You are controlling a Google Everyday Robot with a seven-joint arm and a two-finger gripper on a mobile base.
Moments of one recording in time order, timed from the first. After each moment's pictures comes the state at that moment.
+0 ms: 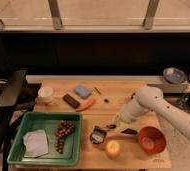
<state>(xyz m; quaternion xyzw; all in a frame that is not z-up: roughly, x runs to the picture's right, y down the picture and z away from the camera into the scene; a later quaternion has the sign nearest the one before) 0.123 0.202 0.759 -0.37 -0.26 0.05 0.89</state>
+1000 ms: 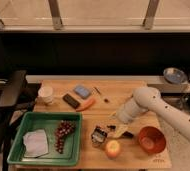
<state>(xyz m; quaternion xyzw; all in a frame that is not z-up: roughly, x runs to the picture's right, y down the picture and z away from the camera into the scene) 0.110 0.203 0.752 -0.37 -0.27 0.04 0.89</state>
